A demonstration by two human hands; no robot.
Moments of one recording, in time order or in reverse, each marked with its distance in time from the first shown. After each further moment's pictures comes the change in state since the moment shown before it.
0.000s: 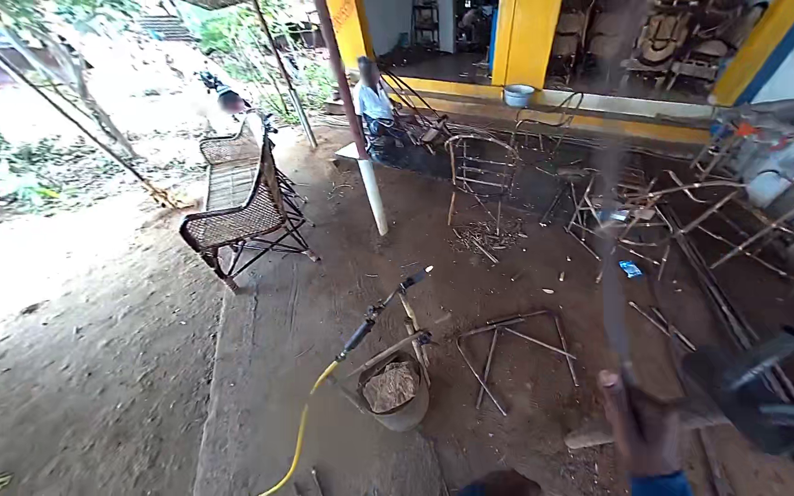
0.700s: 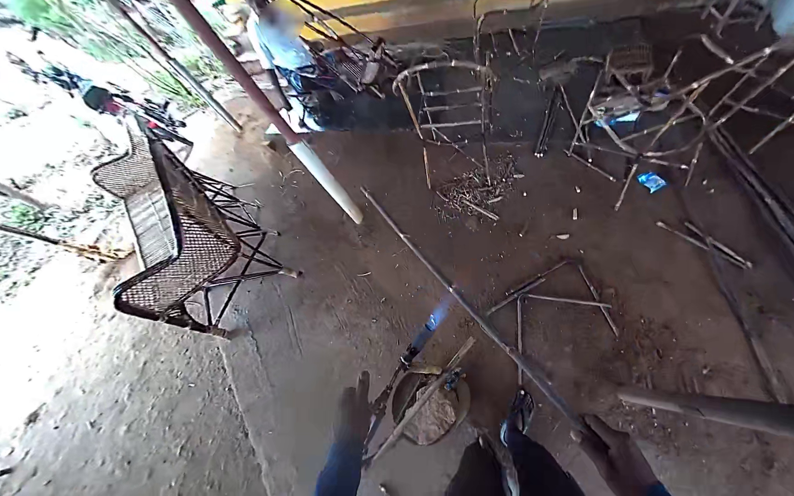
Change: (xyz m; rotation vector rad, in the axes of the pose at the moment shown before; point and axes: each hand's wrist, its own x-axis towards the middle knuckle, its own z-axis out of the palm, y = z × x) left_hand -0.126 -0.270 -0.362 -0.194 0.999 -1.008; right_hand -0.031 0.085 0.196 -0.010 -0.691 0.601
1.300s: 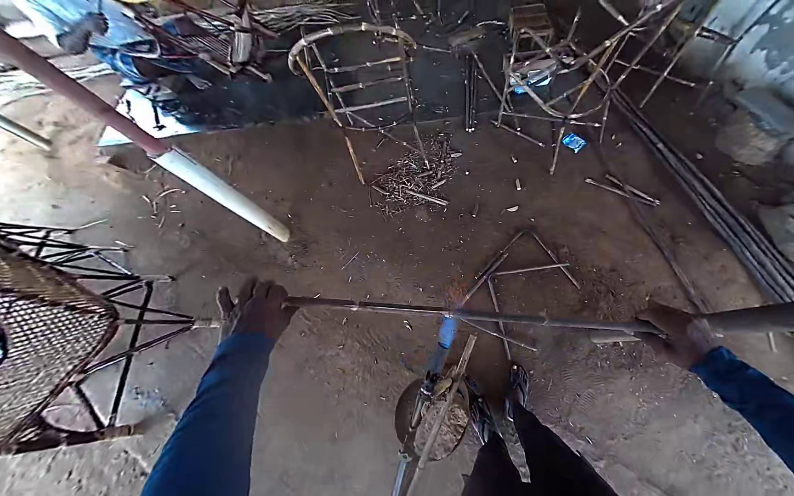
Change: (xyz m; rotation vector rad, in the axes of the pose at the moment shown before) left_hand 0.280 0.168 -0.130 0.833 0.199 0.945; right_hand 0.067 0.004 -0.111 -0.636 0.360 -0.217
